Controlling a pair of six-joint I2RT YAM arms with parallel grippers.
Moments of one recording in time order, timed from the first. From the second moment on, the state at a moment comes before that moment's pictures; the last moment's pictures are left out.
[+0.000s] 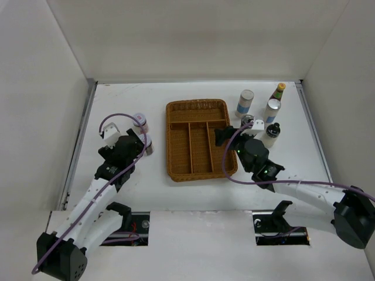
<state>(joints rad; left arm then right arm) -0.35 0.81 0.57 -0.39 -0.62 -0.71 0.78 1.08 0.53 0.48 0.54 0.46</state>
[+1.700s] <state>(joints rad) -0.52 1.14 0.57 0.05 -0.69 -0.38 0.79 1.18 0.53 0.50 0.40 0.45</state>
